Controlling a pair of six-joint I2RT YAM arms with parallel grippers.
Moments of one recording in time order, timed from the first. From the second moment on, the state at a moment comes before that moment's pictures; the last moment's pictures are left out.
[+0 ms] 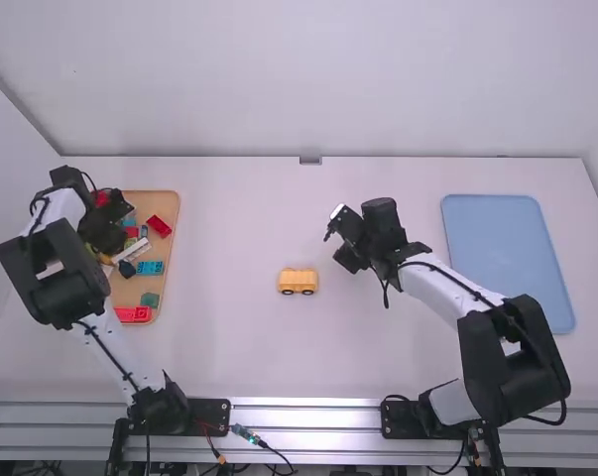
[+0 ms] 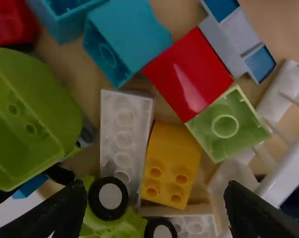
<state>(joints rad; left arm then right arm) 0.57 2.12 1.61 -0.80 -0.08 1.08 0.38 1.57 0.84 -0.09 -0.05 -0.62</state>
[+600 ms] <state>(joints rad) 0.57 2.12 1.49 -0.72 -0.12 1.10 0.37 1.57 0.86 -0.10 -0.04 -0.62</state>
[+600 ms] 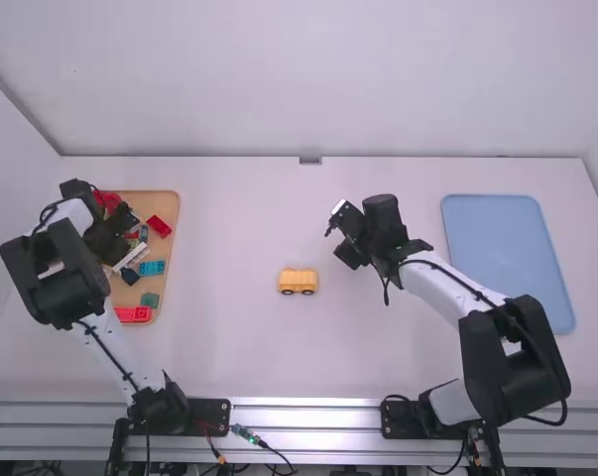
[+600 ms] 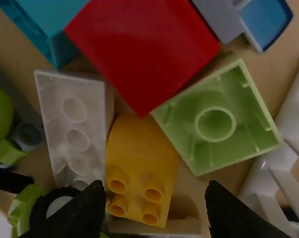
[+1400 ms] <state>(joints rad) 0.66 2.12 1.49 -0.74 -0.01 1.12 0.37 1.57 0.86 -0.09 -0.04 -0.62</state>
